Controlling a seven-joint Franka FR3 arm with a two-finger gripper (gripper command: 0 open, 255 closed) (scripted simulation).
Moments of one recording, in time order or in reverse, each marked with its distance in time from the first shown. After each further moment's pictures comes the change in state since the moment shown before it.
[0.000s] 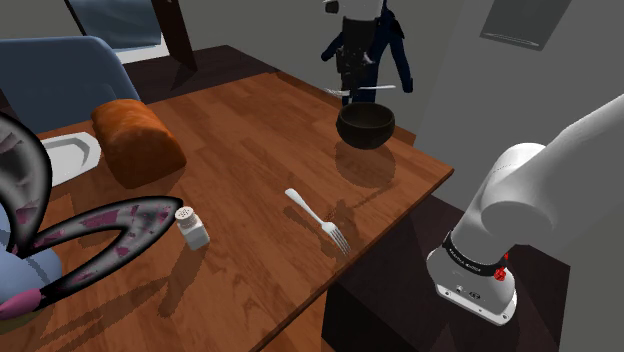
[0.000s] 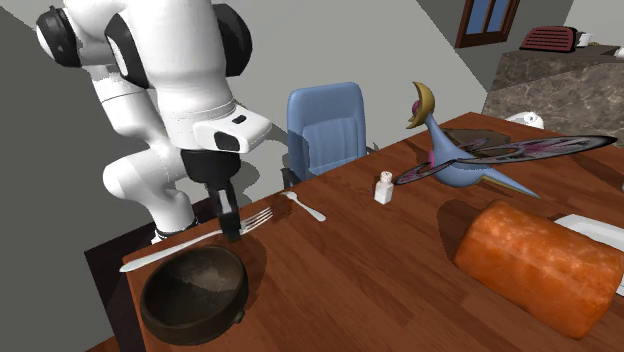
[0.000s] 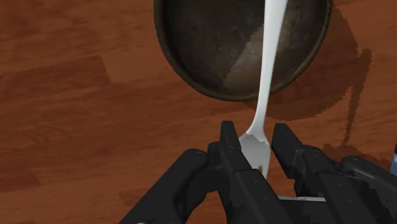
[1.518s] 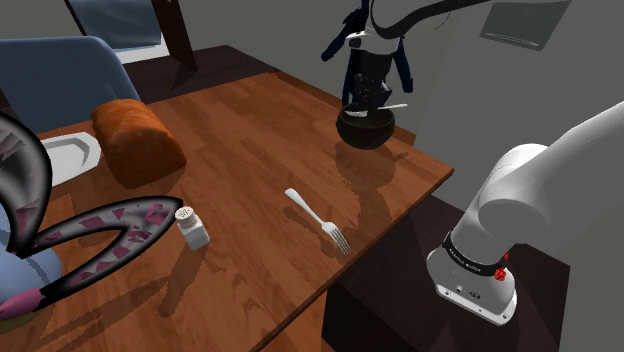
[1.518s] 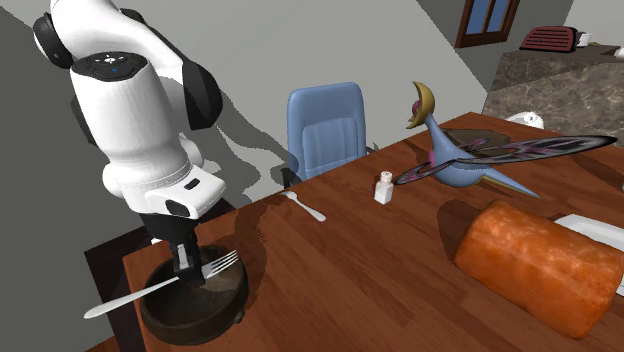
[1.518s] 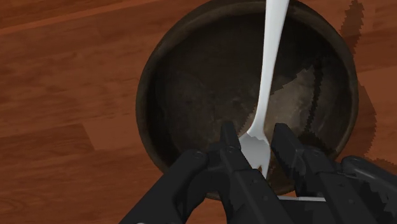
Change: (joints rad) arm -0.055 -0.041 -0.099 -0.221 -0.050 0.179 -0.126
